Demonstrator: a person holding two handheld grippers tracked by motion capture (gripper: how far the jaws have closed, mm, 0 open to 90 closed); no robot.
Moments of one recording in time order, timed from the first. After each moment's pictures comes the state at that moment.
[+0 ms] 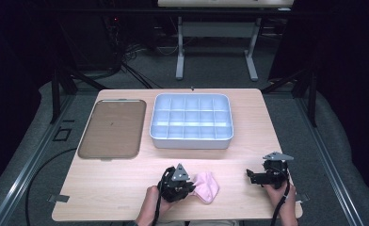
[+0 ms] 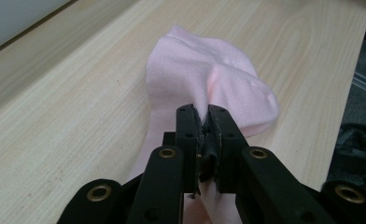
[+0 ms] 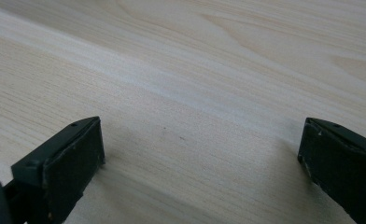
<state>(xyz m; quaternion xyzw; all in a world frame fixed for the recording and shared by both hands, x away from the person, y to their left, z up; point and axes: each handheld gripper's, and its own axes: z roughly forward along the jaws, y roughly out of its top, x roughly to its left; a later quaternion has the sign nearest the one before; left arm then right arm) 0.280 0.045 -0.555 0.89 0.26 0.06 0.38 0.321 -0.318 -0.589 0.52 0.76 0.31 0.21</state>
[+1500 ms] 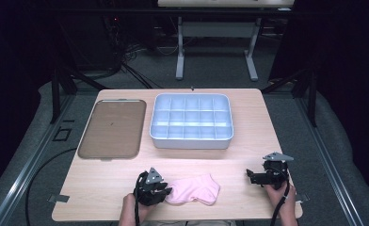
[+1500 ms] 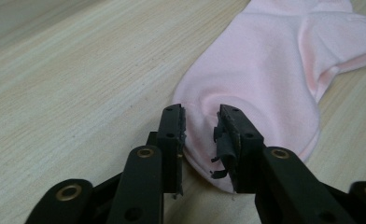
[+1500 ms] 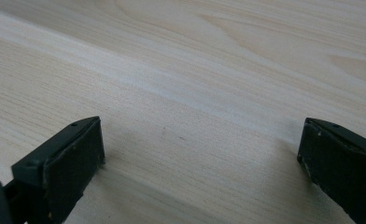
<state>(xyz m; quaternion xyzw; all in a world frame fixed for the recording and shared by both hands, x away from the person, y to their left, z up) 0.274 0.114 -0.576 0.86 0.36 0.09 0.36 0.320 -0.318 -0.589 0.53 0.76 0.31 0.22</state>
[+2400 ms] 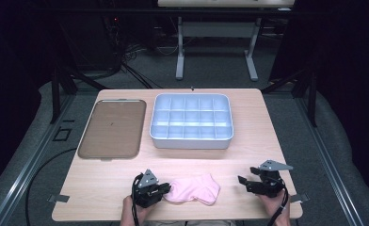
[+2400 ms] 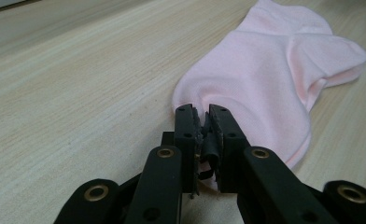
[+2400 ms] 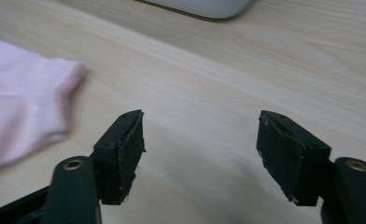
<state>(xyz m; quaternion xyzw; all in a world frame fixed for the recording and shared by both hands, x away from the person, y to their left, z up) 0.272 0.125 -0.590 0.83 0.34 0.09 0.42 0.280 -0.284 -0.570 0.46 0.78 0.40 0.15</state>
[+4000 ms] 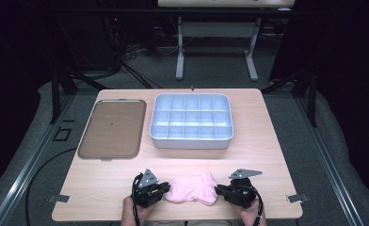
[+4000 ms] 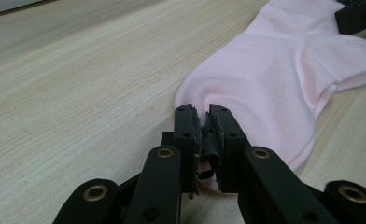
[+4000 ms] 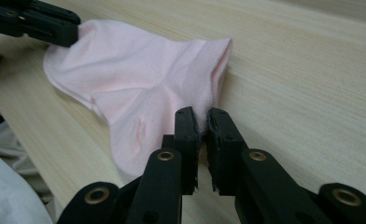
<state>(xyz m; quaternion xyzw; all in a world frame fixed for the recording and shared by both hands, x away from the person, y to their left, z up) 0.272 0.125 -0.590 0.83 0.36 0.10 0.43 0.262 -0.206 -0.570 0.45 0.80 0.39 0.05</state>
